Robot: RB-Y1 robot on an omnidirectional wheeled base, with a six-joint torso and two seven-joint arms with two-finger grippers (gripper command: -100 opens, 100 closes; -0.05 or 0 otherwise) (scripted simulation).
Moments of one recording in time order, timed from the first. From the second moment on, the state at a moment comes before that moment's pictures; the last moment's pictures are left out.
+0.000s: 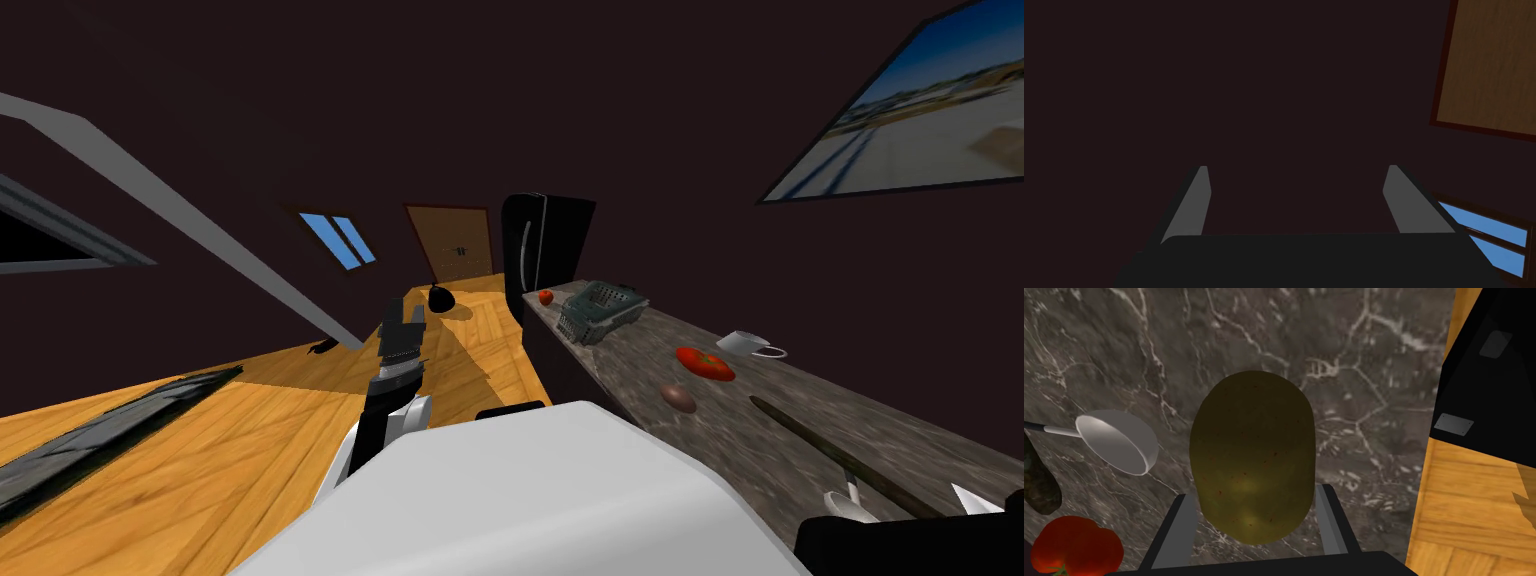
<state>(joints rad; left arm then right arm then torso) 0.48 0.01 -0.02 -2.32 -0.11 -0.47 -0.03 1.75 -0.95 -0.38 -1.85 1.15 -0.11 -0.11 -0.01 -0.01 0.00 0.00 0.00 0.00</state>
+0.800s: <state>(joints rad) 0.48 0.01 -0.02 -2.32 -0.11 -0.47 -0.03 1.83 -0.90 -0.37 -1.93 1.01 -0.05 0.10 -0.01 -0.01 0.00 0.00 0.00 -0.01</state>
